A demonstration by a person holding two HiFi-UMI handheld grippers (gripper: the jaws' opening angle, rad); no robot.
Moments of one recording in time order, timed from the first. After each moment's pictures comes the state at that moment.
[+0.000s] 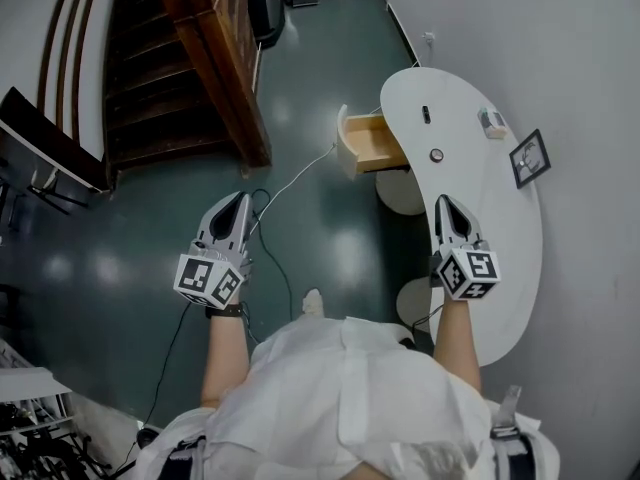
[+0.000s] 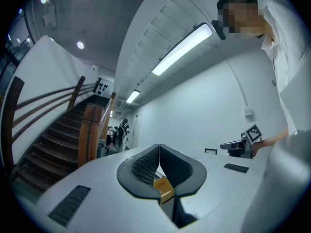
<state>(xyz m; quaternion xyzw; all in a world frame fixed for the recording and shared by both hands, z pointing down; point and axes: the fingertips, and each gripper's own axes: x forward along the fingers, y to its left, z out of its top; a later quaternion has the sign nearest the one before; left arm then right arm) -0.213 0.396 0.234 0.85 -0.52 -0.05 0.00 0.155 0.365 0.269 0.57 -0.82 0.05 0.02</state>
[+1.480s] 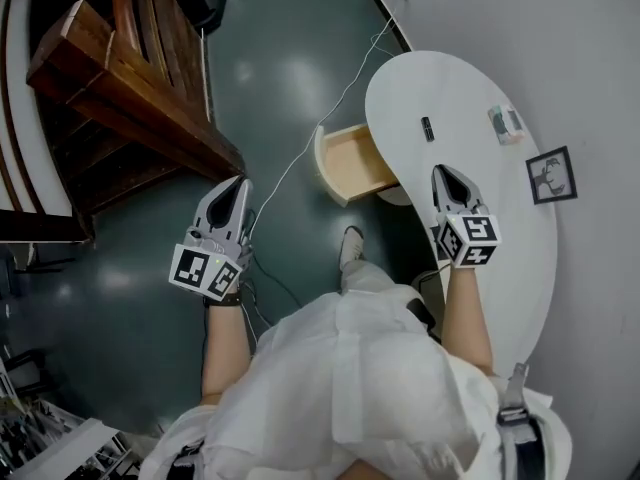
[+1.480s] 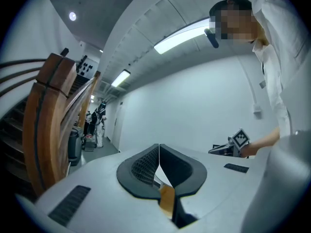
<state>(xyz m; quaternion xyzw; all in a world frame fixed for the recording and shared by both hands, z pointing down) -0.168 0.043 0.275 0.91 -0.42 -0.02 0.05 0.181 0.047 0.348 0.60 -0.78 0.11 0.14</state>
